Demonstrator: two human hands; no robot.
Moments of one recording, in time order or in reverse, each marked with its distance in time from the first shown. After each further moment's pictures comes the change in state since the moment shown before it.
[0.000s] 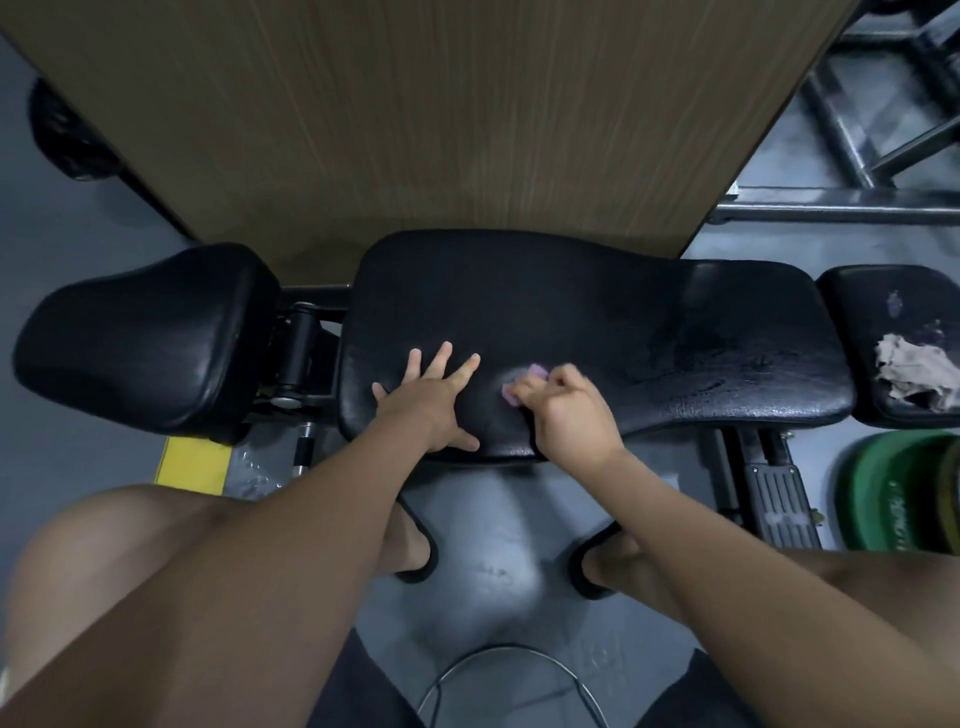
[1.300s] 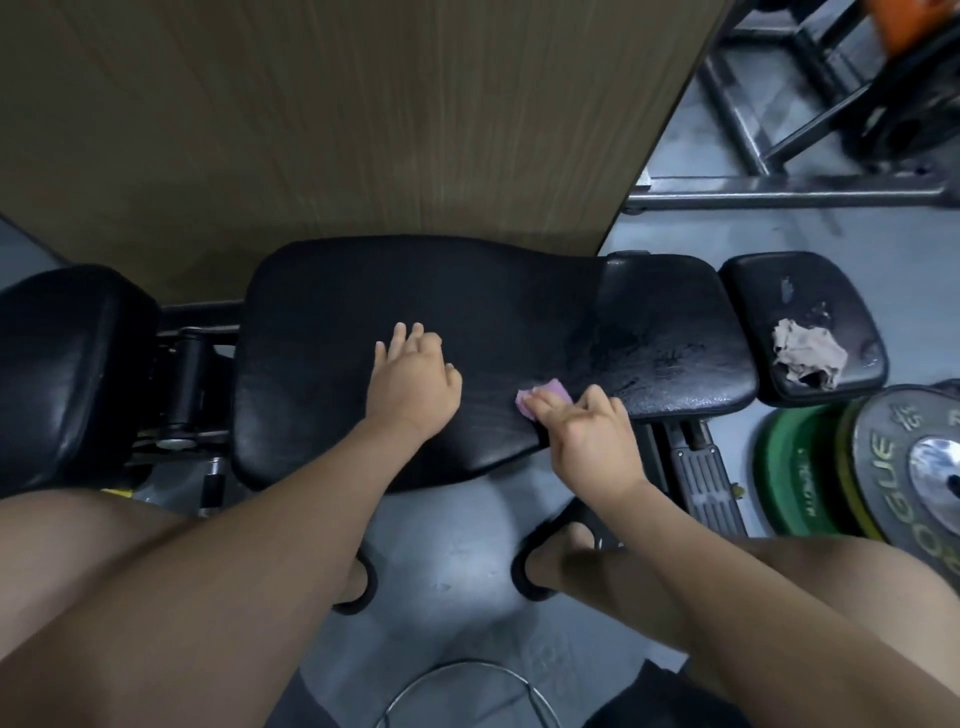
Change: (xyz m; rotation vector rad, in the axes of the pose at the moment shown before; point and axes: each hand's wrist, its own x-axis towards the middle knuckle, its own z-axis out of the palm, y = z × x) left_hand 0.053 0.088 0.004 -0.166 0.464 0.132; right_hand -0.063 0.073 -0.044 -0.278 0.033 0.211
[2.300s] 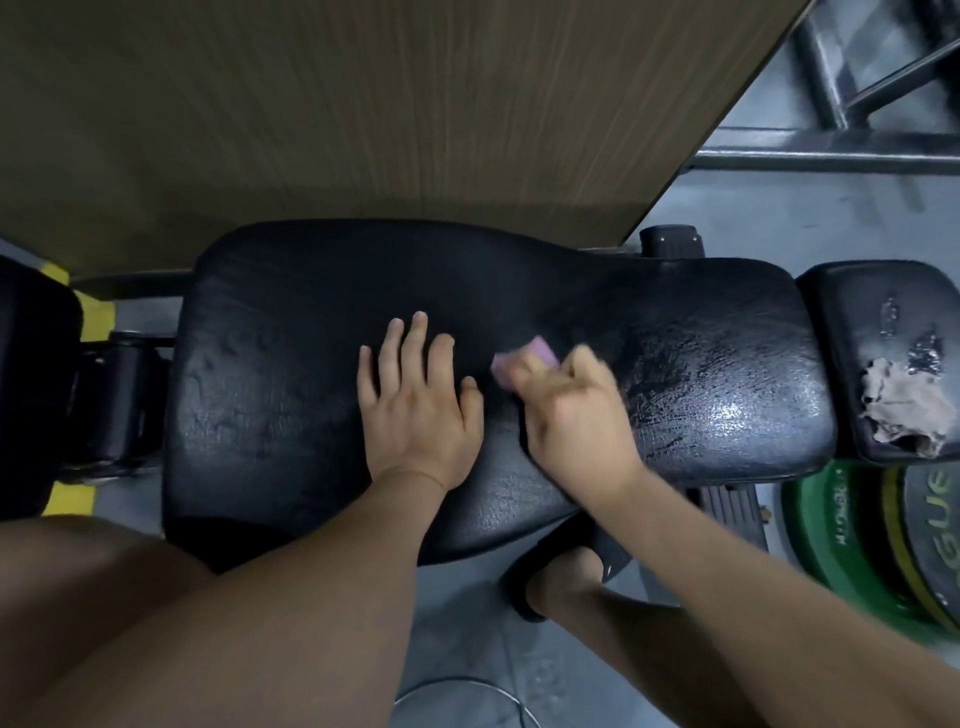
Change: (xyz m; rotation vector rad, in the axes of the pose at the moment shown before) left_hand 0.041 0.006 0.048 0.146 0.276 -0.041; right_hand 0.107 0.001 0.023 0.179 -0.048 -0.064
